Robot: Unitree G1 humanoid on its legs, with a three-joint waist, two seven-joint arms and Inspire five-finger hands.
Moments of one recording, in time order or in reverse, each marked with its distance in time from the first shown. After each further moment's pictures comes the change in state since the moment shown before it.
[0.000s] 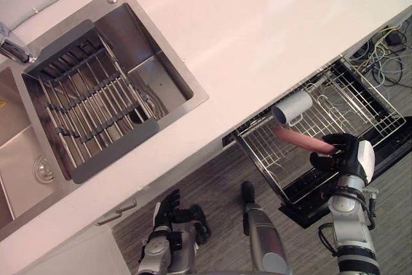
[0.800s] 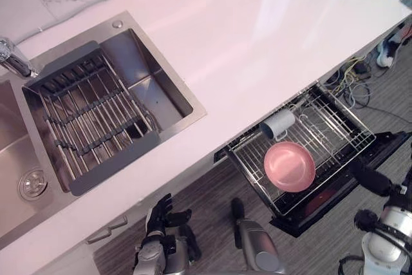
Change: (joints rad) left arm 0.041 0.004 0.100 -0.016 0.023 0.016 -0.028; right arm 0.393 0.243 -0.246 -0.398 0.191 -0.119 -0.017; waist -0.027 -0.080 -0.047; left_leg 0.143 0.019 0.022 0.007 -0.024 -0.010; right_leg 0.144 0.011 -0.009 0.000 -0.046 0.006
